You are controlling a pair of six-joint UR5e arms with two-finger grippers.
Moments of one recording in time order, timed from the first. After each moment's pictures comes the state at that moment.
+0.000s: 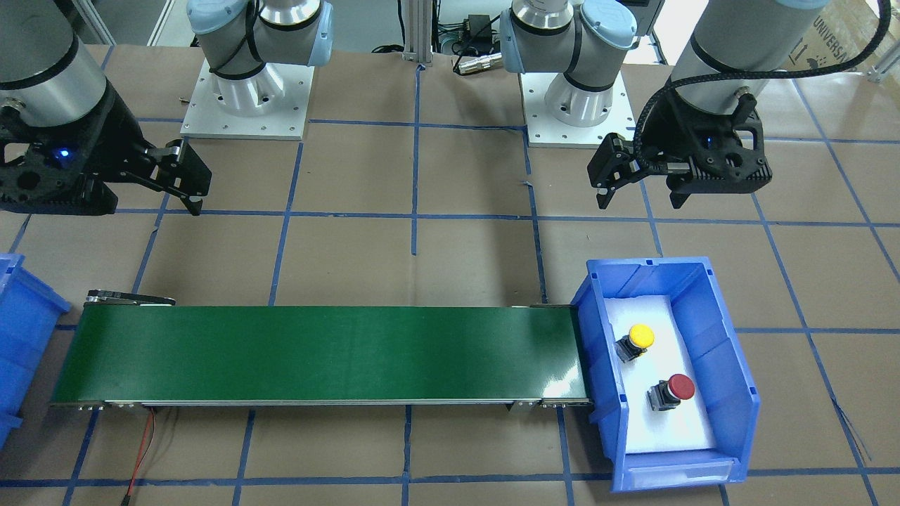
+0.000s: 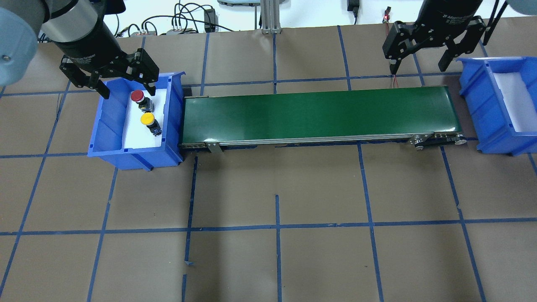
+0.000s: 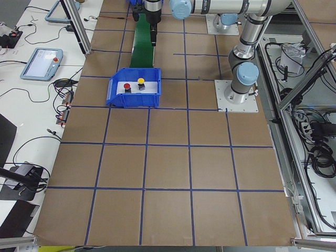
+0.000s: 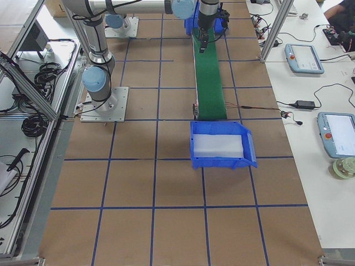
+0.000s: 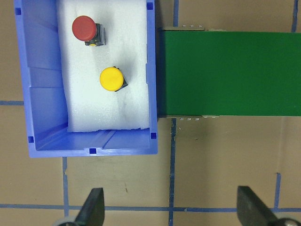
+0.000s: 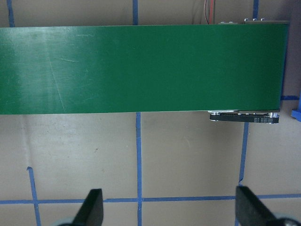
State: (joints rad) left arm -1.51 -1.61 -1.53 -1.55 1.57 0.03; right arm 1.50 -1.44 1.39 -1.46 -1.59 -0.07
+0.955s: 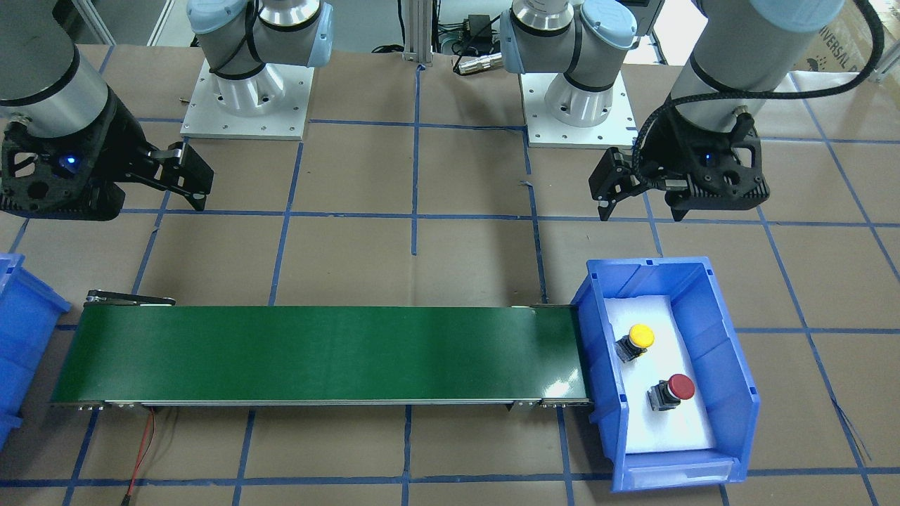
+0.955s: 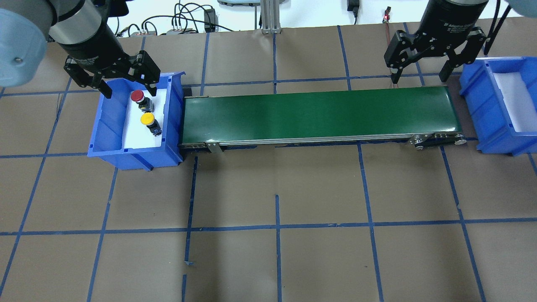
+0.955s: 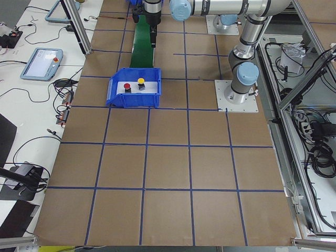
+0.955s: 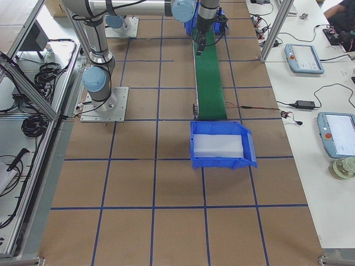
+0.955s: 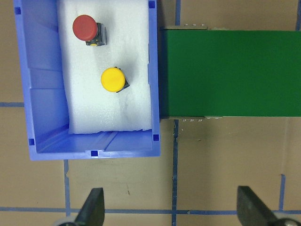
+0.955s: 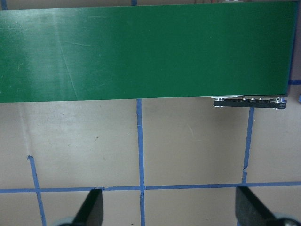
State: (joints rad) left arm -1.49 -1.65 -1.54 -1.49 1.58 0.07; right arm 1.49 -1.44 1.40 -1.41 -1.57 -0.06
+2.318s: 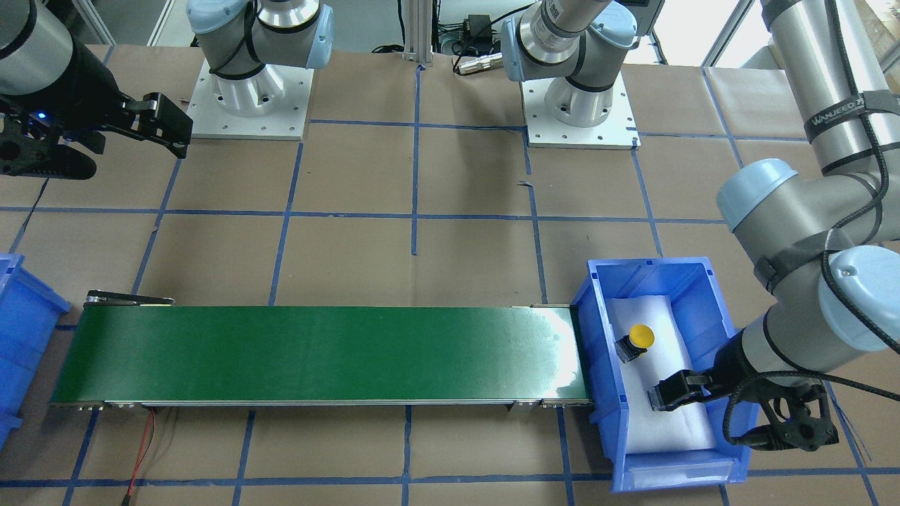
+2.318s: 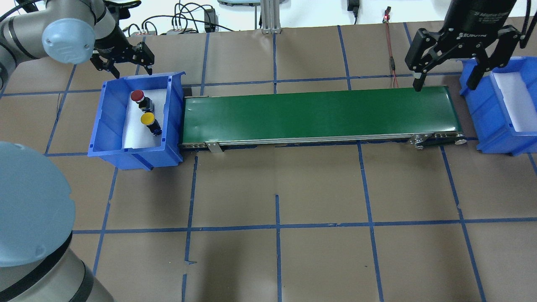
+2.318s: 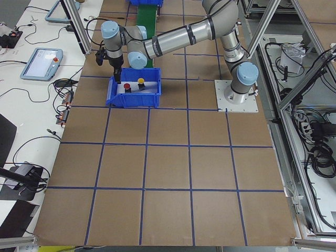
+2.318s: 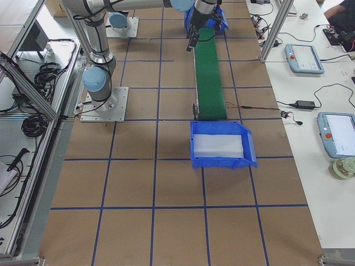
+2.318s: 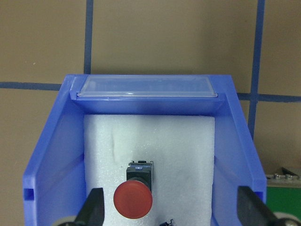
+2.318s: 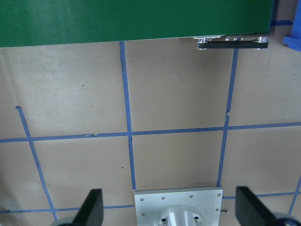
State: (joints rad) left arm -1.36 -2.10 -1.35 -1.22 1.56 0.12; right arm 1.46 -1.43 1.28 -1.13 -1.63 -0.06
